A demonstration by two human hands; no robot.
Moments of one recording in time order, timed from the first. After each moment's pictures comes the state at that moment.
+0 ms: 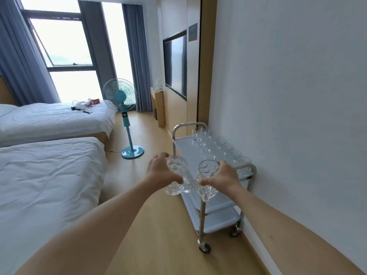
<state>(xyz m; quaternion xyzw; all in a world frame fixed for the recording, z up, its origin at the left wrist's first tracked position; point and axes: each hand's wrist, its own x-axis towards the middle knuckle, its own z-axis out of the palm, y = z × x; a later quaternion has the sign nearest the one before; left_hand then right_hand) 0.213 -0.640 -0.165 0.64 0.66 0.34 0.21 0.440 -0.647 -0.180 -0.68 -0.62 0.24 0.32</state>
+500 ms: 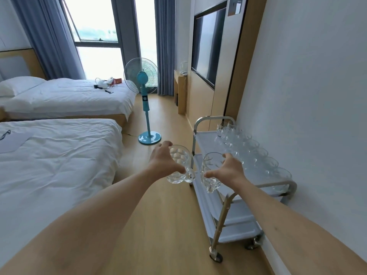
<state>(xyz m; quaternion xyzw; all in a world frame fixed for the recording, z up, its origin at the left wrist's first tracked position) 0.132 -0.486 -0.194 0.60 0.69 0.34 0.20 0.366 -0.471 -0.203 -0.65 -0.65 0.27 0.27</state>
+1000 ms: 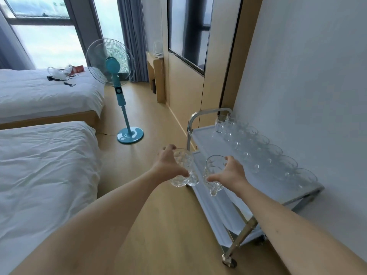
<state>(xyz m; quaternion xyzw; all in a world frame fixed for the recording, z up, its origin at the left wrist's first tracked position) 0.040 -0.264 -0.251 0.65 0.65 0.27 0.29 0.268 -0.300 -0.253 -0.74 -0.56 0.28 0.26</state>
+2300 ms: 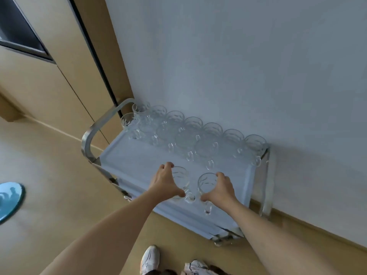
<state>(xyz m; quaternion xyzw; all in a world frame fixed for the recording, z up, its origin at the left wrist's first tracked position) 0.265 0.019 -0.395 0.85 0.38 -0.04 0.36 0.392 -0.150 -0.413 -0.89 -0.18 0.31 0.28</state>
